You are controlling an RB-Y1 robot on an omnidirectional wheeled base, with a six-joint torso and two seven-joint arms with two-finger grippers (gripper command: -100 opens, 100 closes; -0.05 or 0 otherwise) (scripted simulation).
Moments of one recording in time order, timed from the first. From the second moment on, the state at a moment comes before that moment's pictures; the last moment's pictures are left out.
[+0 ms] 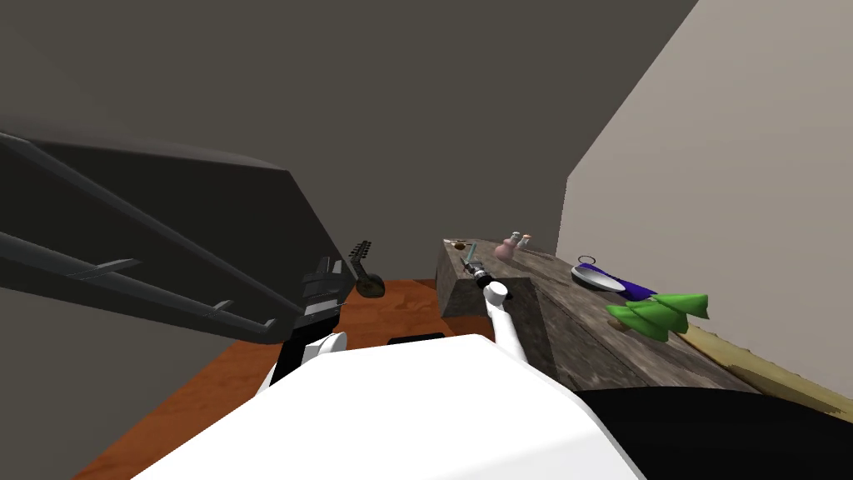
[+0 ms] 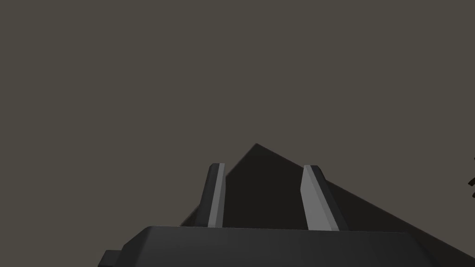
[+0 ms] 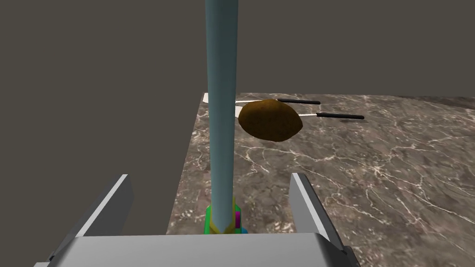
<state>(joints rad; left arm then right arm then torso) 0.54 -0.01 0.04 -2.20 0.11 -0.41 0.16 -0.05 -0.13 -0.47 -1.51 -1.48 0.43 -0.18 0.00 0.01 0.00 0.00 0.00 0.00</state>
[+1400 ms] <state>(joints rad) 0.54 -0.01 0.04 -2.20 0.11 -0.41 0.16 -0.23 -0.26 -0.25 -1.27 -1.22 0.13 -0.54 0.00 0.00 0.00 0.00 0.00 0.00</state>
